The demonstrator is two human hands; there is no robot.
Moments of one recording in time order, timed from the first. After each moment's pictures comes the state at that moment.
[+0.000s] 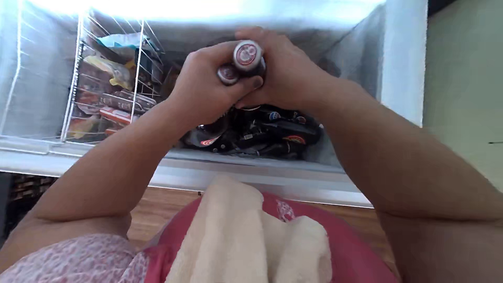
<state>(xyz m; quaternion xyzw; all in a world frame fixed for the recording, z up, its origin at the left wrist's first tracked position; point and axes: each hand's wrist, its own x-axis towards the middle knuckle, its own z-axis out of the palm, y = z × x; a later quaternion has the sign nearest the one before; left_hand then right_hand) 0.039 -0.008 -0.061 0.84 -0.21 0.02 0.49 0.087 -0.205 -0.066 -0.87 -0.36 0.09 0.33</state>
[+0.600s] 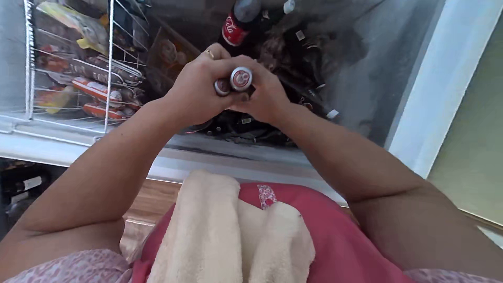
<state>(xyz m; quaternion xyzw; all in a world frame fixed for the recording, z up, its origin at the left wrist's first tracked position) 0.041 -0.008 -0.129 0.90 -0.19 -0.10 0.38 0.064 -0.202 -0.195 -0.77 -0.36 0.03 0.53</state>
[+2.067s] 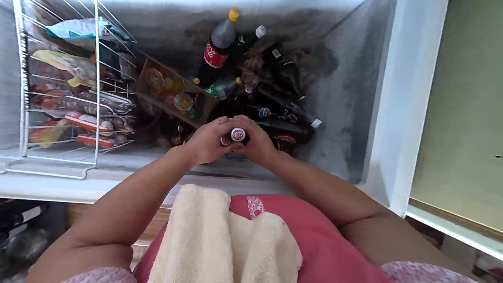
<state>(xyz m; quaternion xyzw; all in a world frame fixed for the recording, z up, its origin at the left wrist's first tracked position) 0.016 -0.056 -0.198 0.86 -0.23 -0.17 0.42 0.006 -0.253 -0.244 -0.82 -0.25 0.04 0.51</state>
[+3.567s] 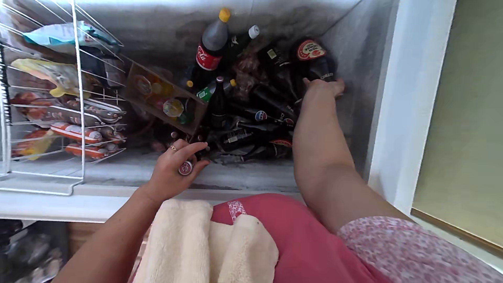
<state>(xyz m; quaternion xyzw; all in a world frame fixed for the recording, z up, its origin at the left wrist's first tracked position) -0.023 -0.017 -0.201 0.89 -0.17 -0.02 0.43 0.200 -0.387 -0.321 -0.25 0.54 -0.28 0.76</state>
